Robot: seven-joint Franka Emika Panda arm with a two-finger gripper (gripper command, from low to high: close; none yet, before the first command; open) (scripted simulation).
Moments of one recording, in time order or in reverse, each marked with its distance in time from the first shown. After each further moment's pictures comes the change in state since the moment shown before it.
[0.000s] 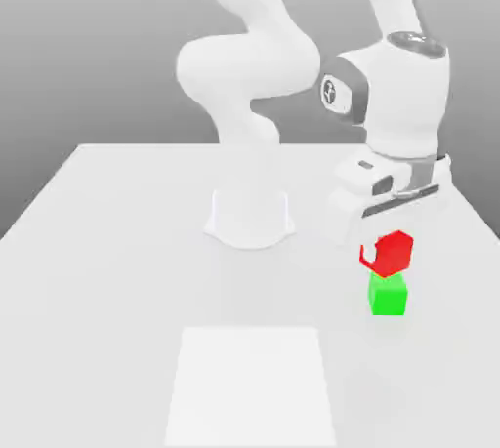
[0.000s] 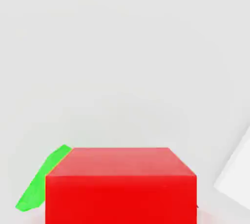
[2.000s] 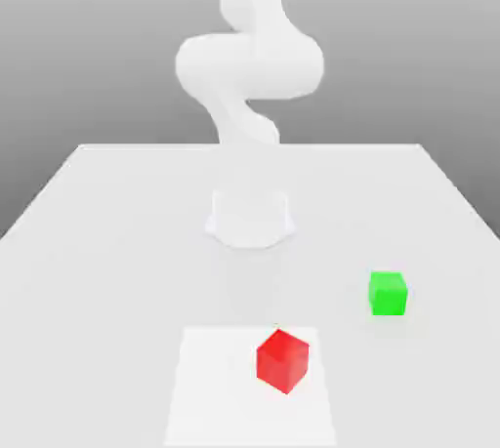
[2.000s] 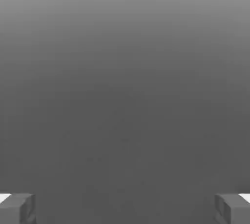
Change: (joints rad) arm -0.393 -0.432 -0.343 0.590 -0.270 -0.313 -0.132
